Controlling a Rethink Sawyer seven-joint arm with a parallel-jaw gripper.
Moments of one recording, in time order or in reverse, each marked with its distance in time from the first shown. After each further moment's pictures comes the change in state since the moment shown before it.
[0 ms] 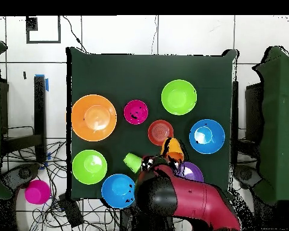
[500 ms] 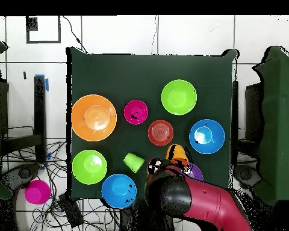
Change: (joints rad) arm -0.058 -0.028 0.010 -0.004 0.073 0.139 0.000
